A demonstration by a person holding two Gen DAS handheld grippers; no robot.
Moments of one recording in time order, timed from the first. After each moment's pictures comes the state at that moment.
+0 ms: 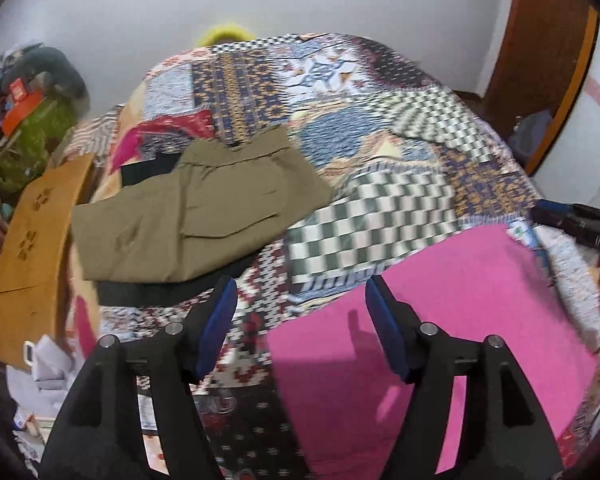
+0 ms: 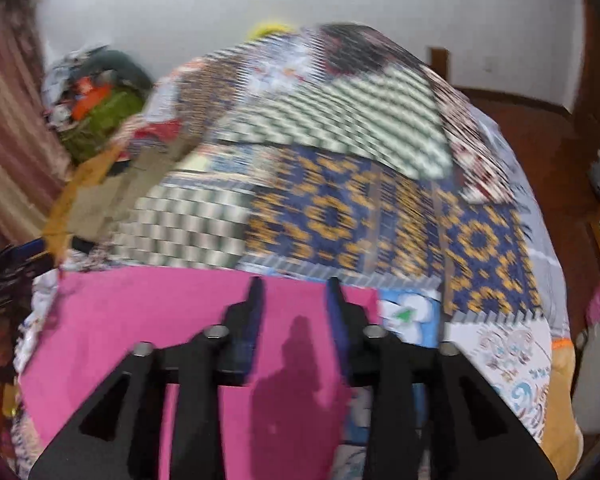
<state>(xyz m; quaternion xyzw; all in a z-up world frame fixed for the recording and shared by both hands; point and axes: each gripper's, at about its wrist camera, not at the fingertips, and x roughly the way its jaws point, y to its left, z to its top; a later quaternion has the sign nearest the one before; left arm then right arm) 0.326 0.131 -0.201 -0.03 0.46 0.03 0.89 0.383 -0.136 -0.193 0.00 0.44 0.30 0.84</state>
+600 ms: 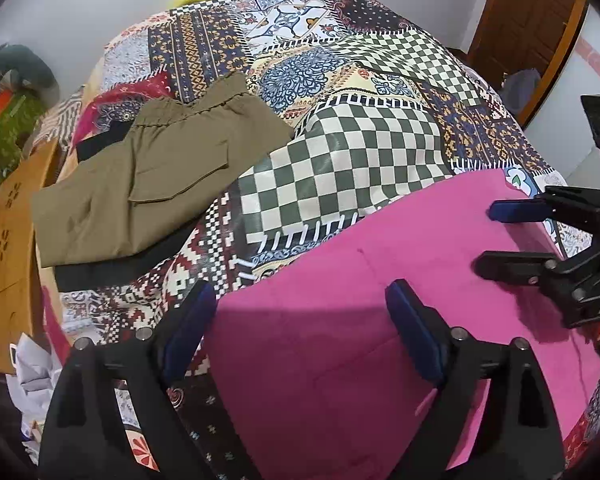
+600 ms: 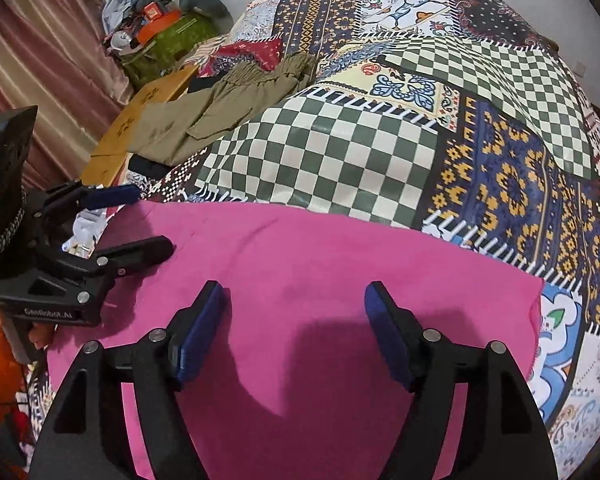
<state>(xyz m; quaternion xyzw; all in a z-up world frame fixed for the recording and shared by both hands) 0.330 0.106 -0.248 0.00 0.52 0.00 0.85 0.357 -0.042 -0.230 -0.05 0.51 0.41 0.76</state>
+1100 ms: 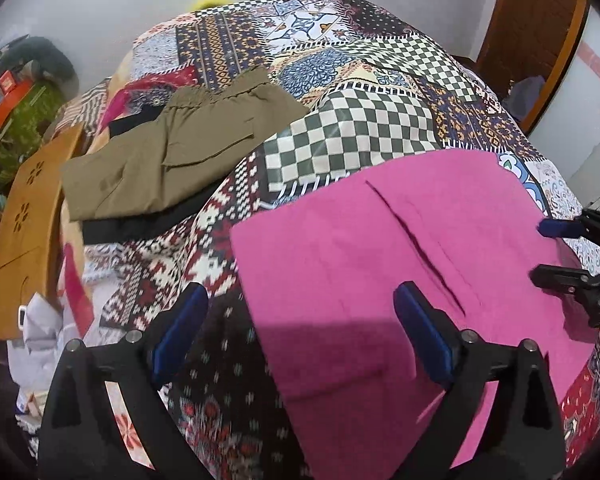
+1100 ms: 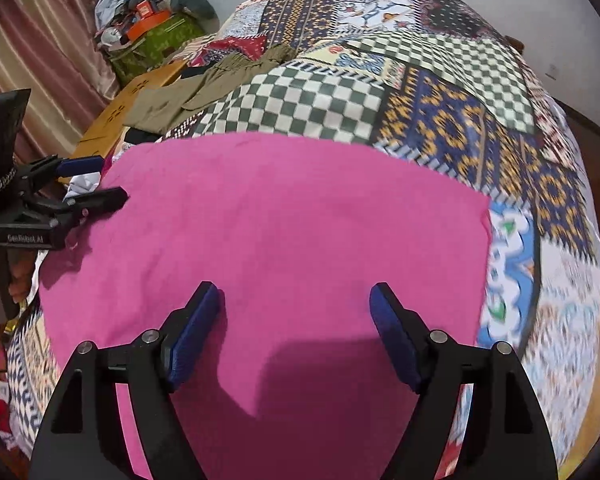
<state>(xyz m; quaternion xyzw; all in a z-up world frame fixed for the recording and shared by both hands) 0.268 0.106 -0.235 -0.01 0.51 0.03 0.86 0.296 -0.099 -0.229 -0.07 0.50 0.37 0.78</state>
